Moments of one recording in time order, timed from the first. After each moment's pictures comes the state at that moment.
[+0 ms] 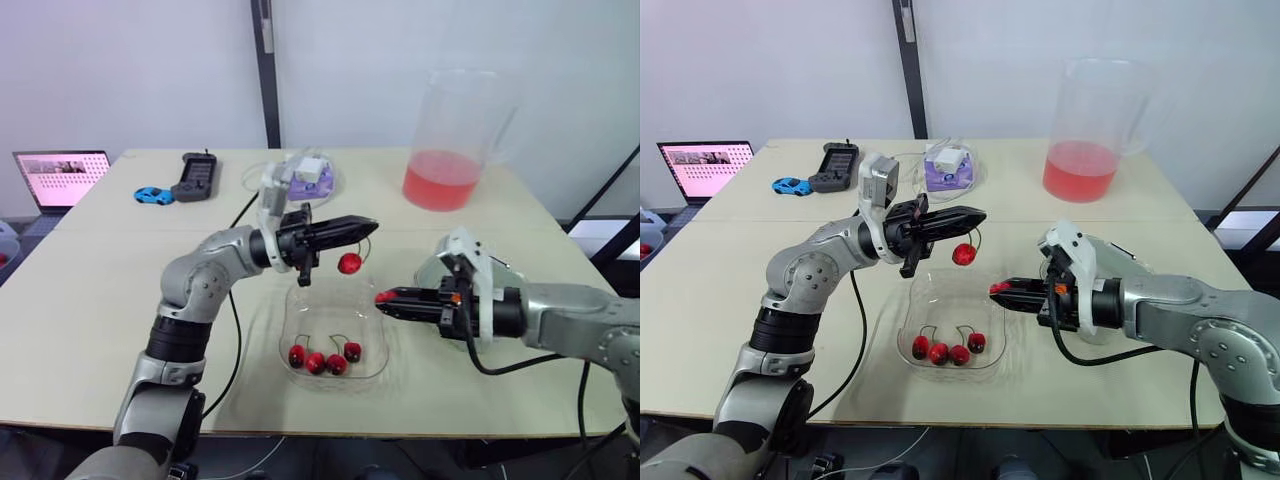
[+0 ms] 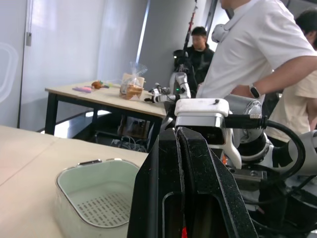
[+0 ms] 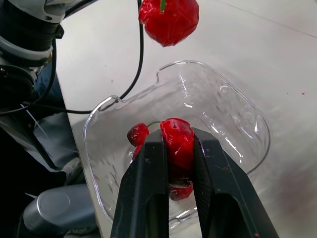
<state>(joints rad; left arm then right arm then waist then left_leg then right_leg) -0.84 0.28 0.00 0.02 -0.79 0.67 -1.09 -0.44 -0.90 -0.22 -0.57 1.20 1.17 0.51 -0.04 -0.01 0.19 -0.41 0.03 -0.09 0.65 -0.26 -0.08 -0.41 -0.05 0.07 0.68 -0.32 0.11</state>
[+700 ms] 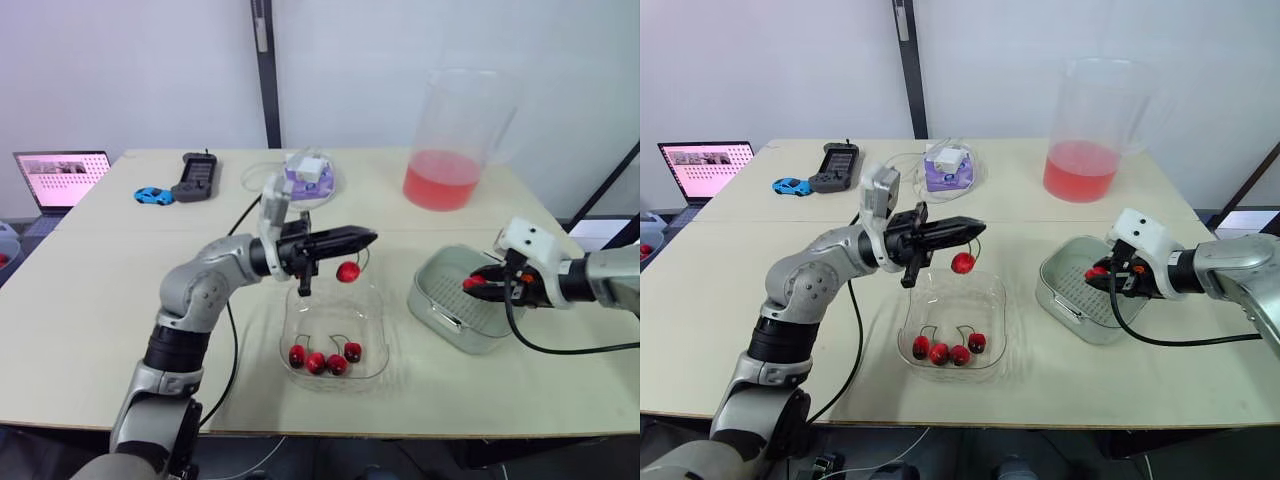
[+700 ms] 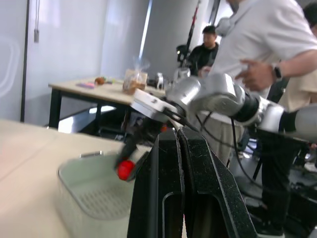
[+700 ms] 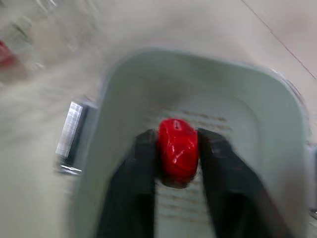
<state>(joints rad) -0.77 0.29 -0.03 -0.02 -0.77 0.65 -1.08 -0.45 -1.28 0.04 -0.13 0.50 0.70 0.97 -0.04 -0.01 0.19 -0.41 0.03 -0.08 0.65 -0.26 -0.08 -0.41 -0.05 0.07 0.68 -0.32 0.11</state>
